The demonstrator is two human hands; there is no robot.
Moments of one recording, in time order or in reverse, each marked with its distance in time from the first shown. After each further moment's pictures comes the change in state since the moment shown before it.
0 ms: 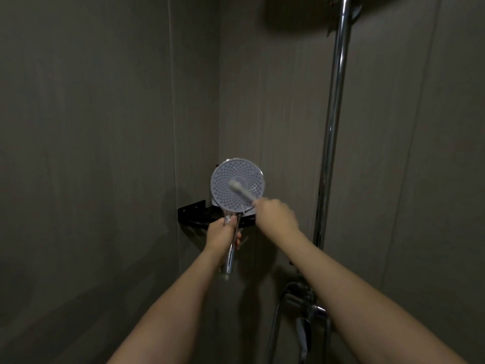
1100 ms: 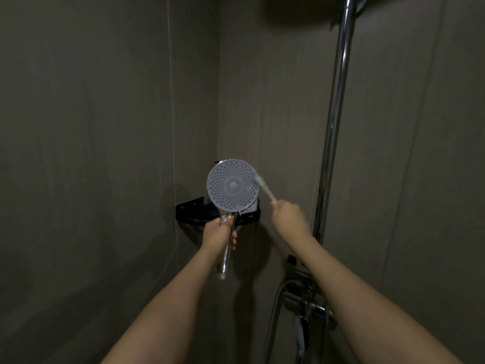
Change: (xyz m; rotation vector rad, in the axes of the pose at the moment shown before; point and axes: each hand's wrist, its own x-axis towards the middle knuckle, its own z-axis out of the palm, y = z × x) left_hand 0.006 -0.008 -0.003 0.006 0.027 -0.021; right_hand 0.012 0.035 -0.001 -0.086 0.010 -0.019
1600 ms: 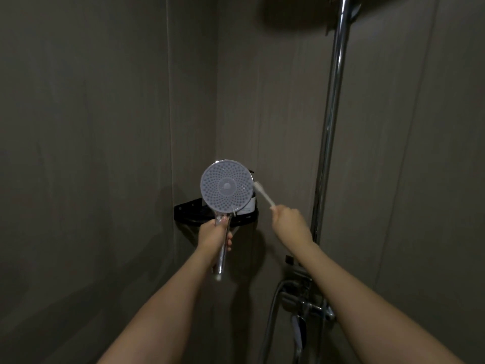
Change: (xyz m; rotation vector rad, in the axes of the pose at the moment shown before) left_hand -0.005 0.002 -0.005 -0.043 0.008 -0.036; right_hand -0.015 0.008 -0.004 -0.022 0.025 -0.064
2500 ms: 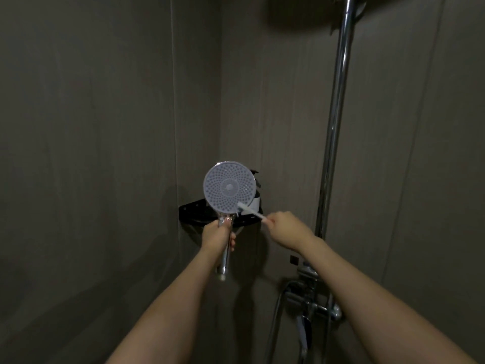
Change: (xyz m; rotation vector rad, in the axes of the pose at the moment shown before) left_hand 0.004 -0.003 -0.003 0.018 0.014 0.004; right_hand 0.005 -0.011 -0.001 0.058 -0.242 0.017
